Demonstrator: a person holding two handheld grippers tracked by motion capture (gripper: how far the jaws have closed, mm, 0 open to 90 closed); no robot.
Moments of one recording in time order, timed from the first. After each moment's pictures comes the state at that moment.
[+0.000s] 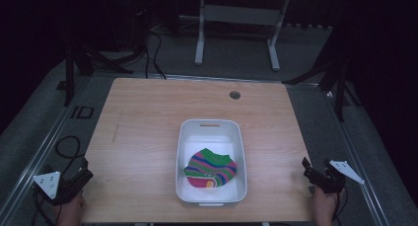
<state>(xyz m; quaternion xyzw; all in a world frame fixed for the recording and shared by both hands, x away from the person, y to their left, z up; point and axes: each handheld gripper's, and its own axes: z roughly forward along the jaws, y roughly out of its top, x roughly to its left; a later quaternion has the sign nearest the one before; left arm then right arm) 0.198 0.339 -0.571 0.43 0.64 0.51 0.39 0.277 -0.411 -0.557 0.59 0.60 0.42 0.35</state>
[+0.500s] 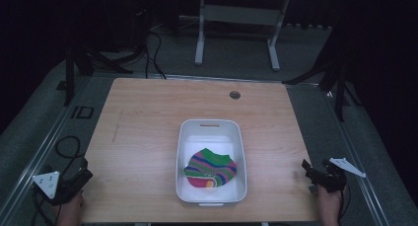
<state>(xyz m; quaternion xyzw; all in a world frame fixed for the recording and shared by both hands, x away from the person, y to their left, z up) 0.198 0.341 -0.571 0.43 0.64 0.51 0.39 0.286 -0.424 -0.557 0.60 0.63 0.40 0.29</state>
